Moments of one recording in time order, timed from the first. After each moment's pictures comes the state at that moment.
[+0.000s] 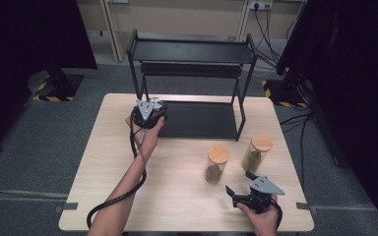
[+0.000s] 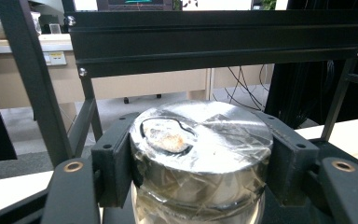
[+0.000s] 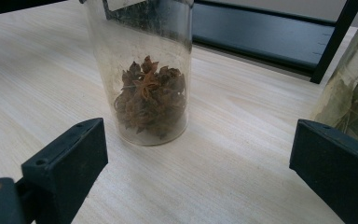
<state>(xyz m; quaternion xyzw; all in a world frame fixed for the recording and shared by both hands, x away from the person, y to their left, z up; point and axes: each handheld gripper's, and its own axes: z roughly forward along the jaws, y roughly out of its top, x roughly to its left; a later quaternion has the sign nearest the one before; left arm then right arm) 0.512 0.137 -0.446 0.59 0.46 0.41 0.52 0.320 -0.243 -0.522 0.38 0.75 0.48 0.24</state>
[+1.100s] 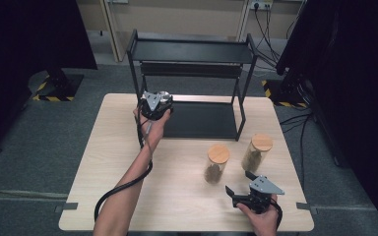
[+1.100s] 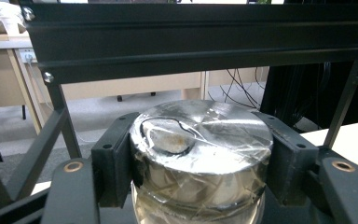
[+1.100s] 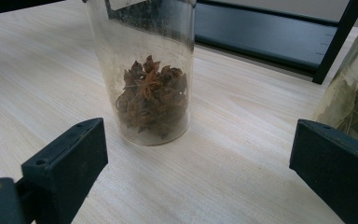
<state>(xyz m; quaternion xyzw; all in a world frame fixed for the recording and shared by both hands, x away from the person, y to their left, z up) 0.550 0.121 -0.447 0.60 0.46 0.40 0.52 0.320 -0.243 -0.522 0.37 0.75 0.48 0.24</state>
